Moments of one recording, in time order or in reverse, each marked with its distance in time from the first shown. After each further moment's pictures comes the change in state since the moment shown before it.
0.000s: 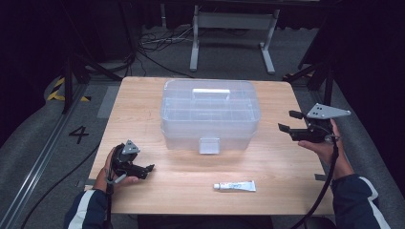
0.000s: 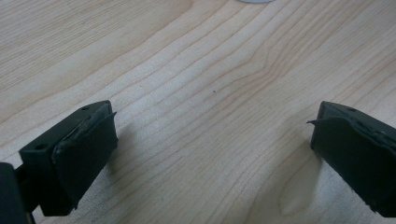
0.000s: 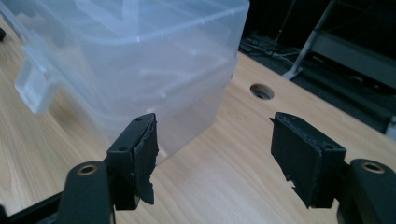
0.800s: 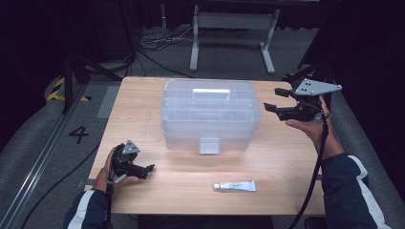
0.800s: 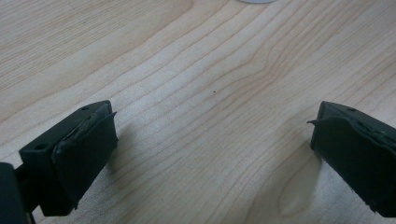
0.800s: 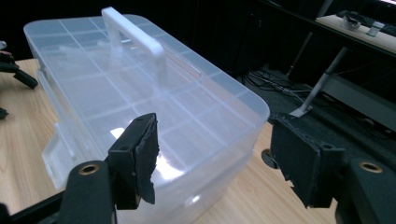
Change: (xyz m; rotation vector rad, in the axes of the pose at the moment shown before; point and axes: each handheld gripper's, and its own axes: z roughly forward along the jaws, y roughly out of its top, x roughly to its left) left arm 0.000 0.000 0.000 -0.001 0.007 -0.001; right arm 0.012 0.081 0.020 -0.083 0.059 -0.065
